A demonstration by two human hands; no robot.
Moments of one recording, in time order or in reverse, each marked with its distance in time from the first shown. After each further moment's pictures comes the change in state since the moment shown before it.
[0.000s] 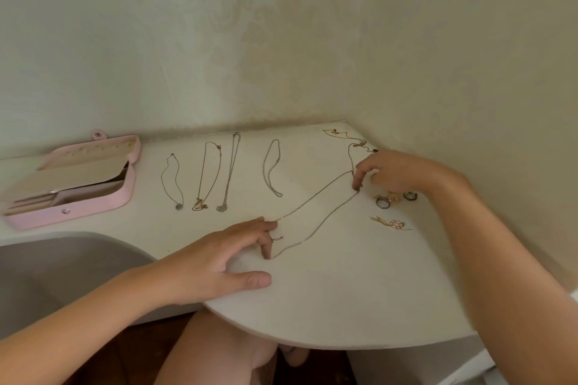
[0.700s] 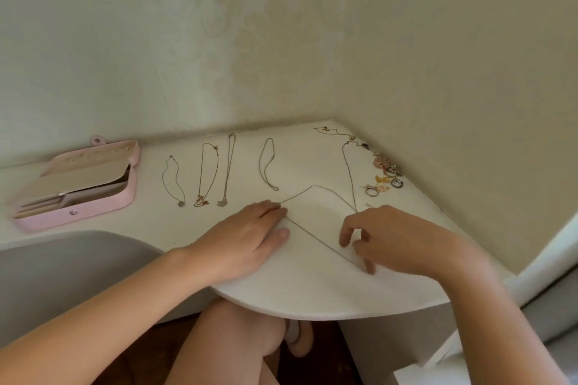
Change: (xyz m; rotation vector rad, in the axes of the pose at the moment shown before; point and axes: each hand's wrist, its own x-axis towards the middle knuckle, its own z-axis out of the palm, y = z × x) left_hand 0.026 0.028 0.015 0.394 0.172 -0.068; right_hand -0.121 -0.065 0.053 0.091 -0.058 0.039
